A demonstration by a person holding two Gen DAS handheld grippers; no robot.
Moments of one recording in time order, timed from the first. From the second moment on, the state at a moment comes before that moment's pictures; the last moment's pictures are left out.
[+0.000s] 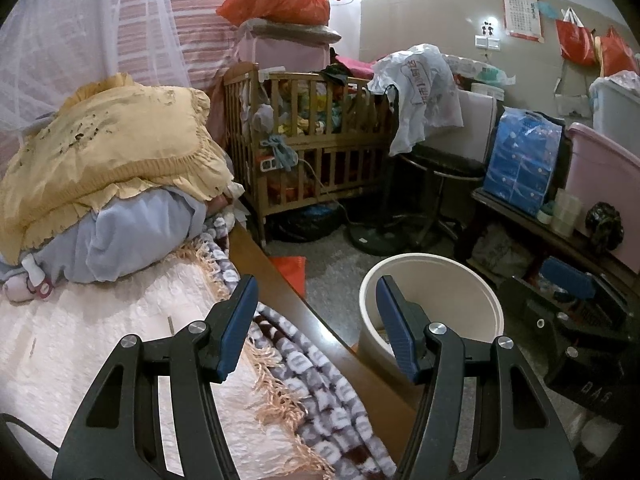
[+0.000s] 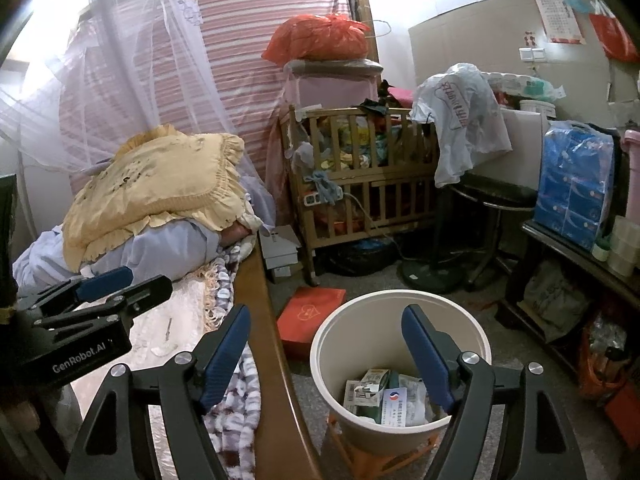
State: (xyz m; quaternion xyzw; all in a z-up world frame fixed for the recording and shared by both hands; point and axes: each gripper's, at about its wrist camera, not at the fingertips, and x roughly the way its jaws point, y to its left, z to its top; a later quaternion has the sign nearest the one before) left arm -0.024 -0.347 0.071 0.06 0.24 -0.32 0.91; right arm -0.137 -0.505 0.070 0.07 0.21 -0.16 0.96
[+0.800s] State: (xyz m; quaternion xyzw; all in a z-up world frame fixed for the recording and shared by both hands) left arm -0.015 -0.344 0.060 0.06 0.26 -0.33 0.90; right arm -0.134 -0.504 0.067 0.07 0.22 -0.16 0.96
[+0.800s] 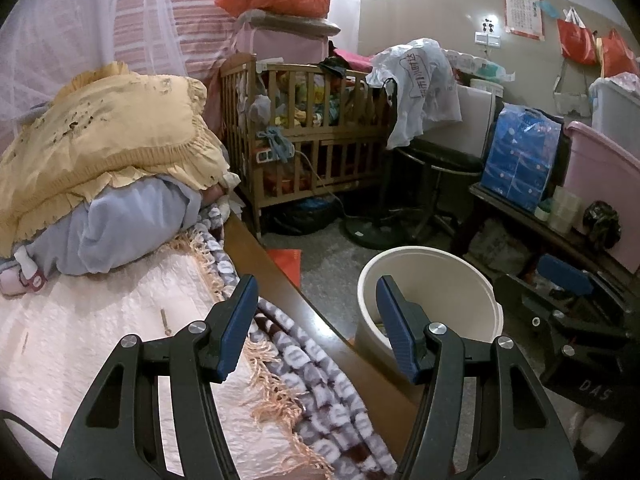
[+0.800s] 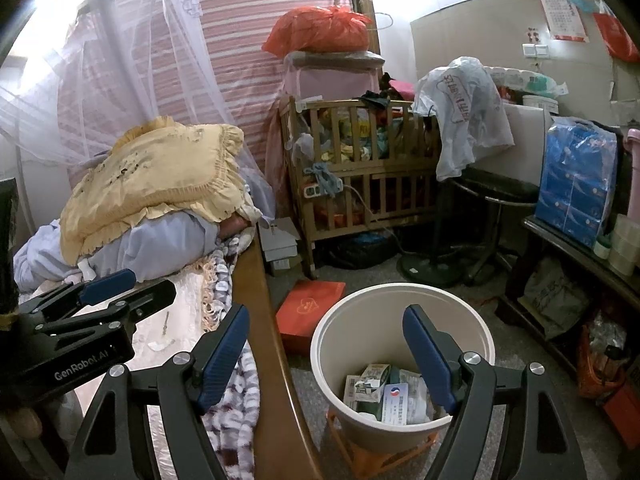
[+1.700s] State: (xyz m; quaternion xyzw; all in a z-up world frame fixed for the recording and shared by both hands) left arm -0.013 -0.344 0.050 0.06 0.27 -0.34 0.90; right arm -0.135 -0.509 0.056 0.08 0.23 -0.16 0.96
